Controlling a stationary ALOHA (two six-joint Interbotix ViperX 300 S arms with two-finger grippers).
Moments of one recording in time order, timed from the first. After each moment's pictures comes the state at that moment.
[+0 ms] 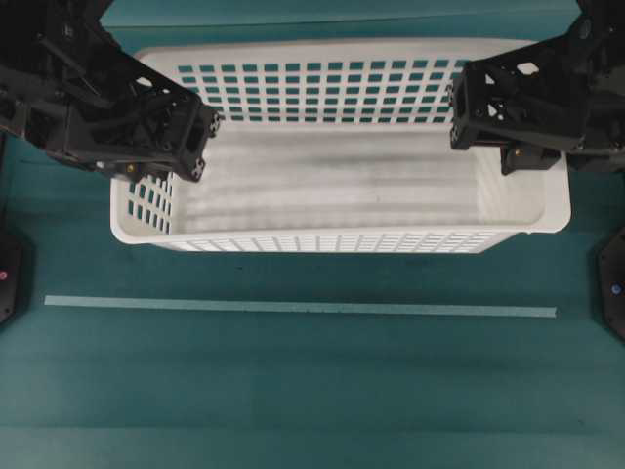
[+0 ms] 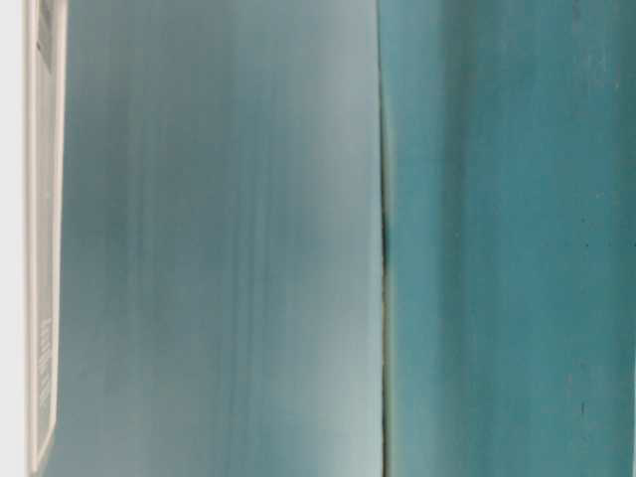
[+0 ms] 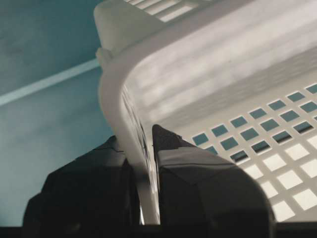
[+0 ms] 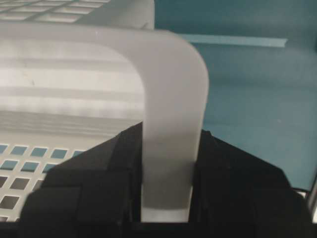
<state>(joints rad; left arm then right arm) 0.04 -0.15 -0.29 0.04 1.63 -1.18 -0.08 -0.15 -0.25 0.01 1.83 1.44</state>
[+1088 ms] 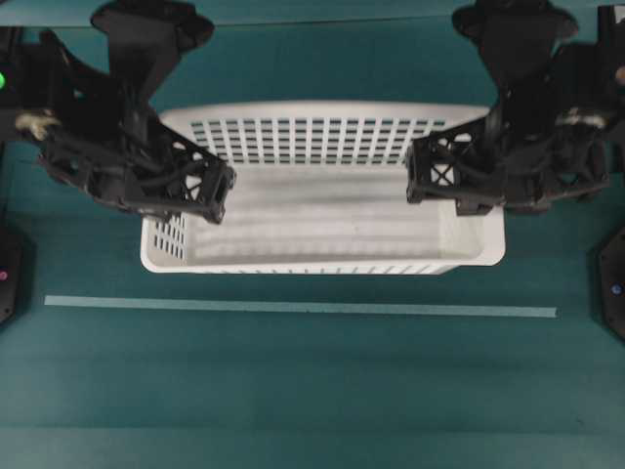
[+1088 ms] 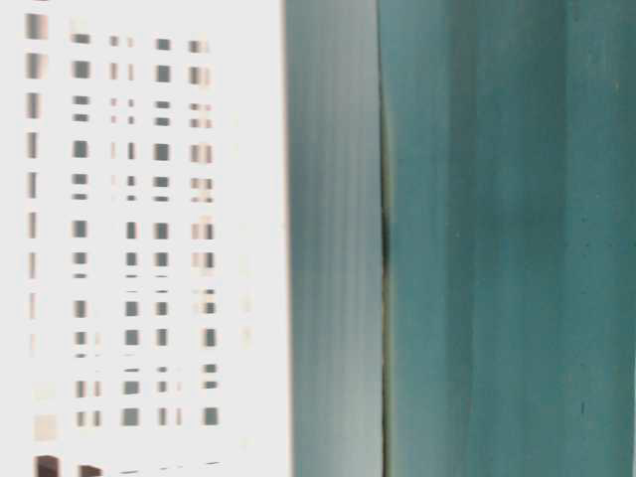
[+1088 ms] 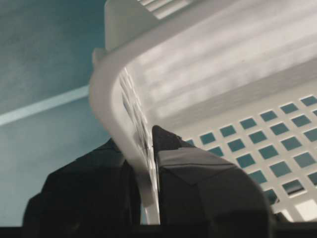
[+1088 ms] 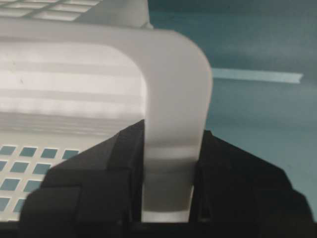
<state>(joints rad) 0.07 -0.19 0.14 0.03 1.33 -1.18 -0.09 -0.17 0.17 0.00 1.49 1.40</state>
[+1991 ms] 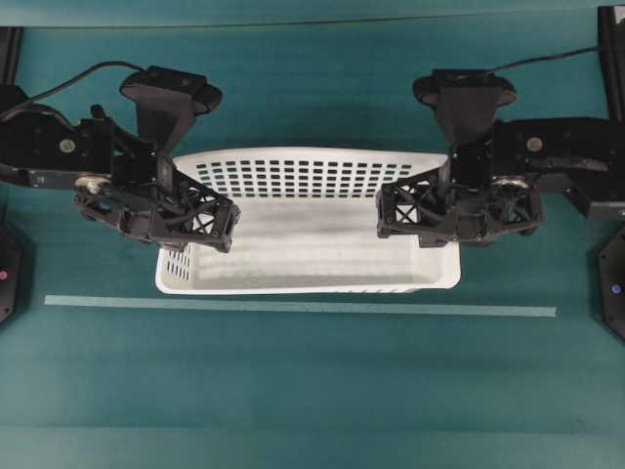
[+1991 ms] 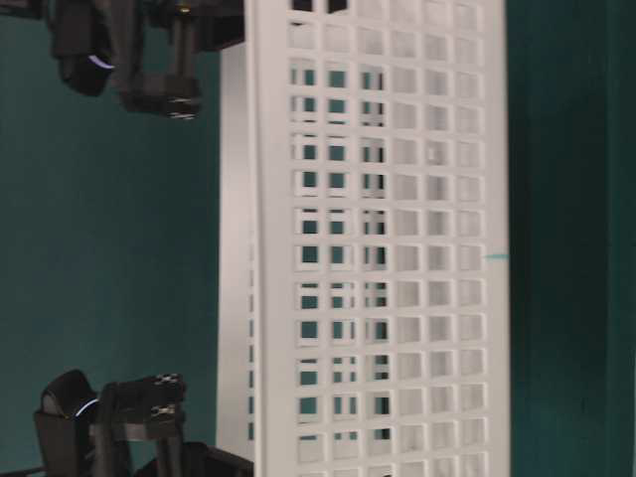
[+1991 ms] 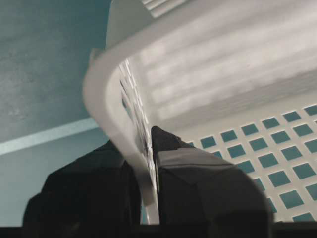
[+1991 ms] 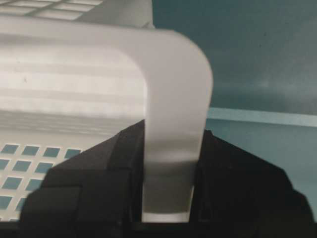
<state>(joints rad) 0.08 -0.14 0.42 0.03 1.04 -1.20 -0.09 -0.09 0.42 0.02 1.11 1.41</state>
